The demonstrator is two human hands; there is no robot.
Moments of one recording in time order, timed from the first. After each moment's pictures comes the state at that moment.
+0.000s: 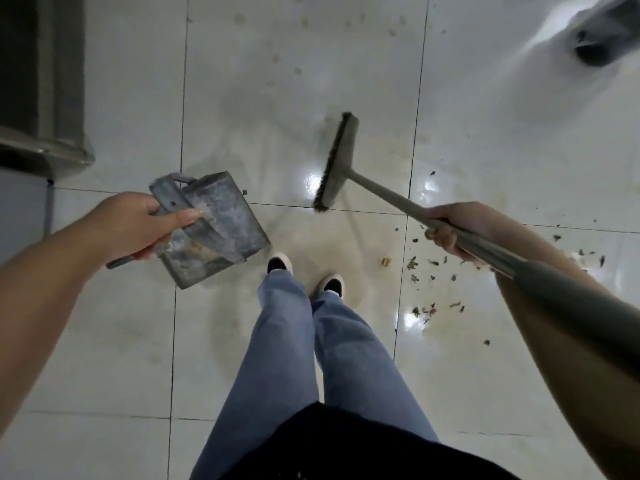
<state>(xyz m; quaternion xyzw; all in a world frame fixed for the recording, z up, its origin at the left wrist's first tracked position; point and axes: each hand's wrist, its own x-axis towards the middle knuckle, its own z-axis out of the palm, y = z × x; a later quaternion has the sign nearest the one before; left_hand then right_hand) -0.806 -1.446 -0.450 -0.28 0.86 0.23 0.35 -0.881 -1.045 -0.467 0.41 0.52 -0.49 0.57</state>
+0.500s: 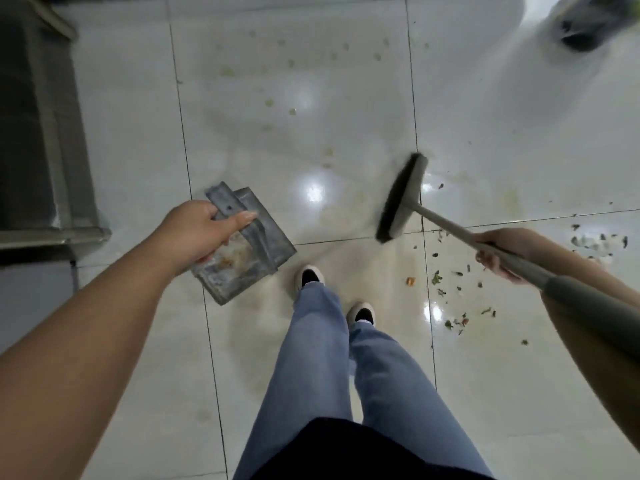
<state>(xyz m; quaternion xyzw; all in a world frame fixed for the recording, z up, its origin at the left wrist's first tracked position) -0.945 -1.447 -0.462 -0.22 0.87 0.28 0.35 -0.925 -1.031 -0.494 0.52 0.53 -0.49 0.46</state>
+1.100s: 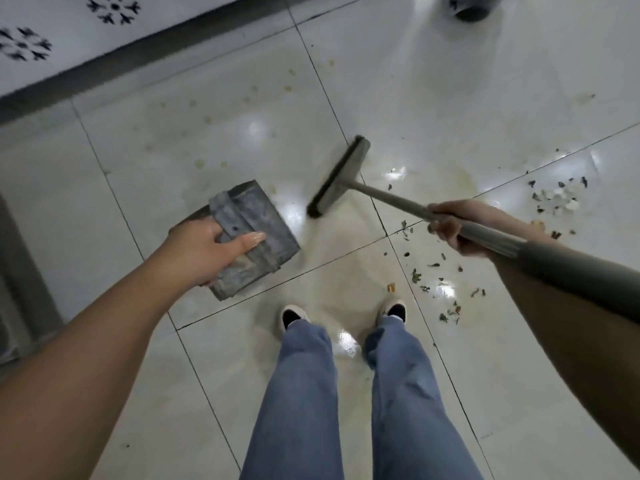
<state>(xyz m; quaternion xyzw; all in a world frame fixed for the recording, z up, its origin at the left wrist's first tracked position) -1.029 -1.301 -0.454 -0.06 0.90 0.19 0.39 -0.952 -0.954 -0.510 0.52 0.35 -0.69 0.37</state>
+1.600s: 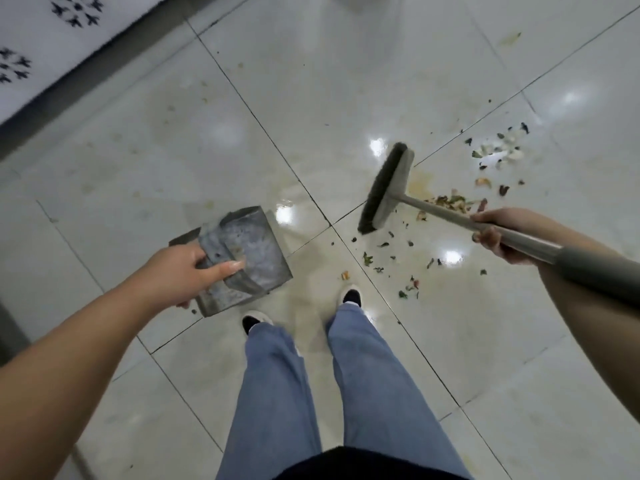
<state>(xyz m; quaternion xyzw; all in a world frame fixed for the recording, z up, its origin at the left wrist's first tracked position) -0.973 -1.126 -0.448 0.07 0.88 0.05 0.47 -0.792 -0.720 -0.513 0.62 0.31 -0.65 0.32</state>
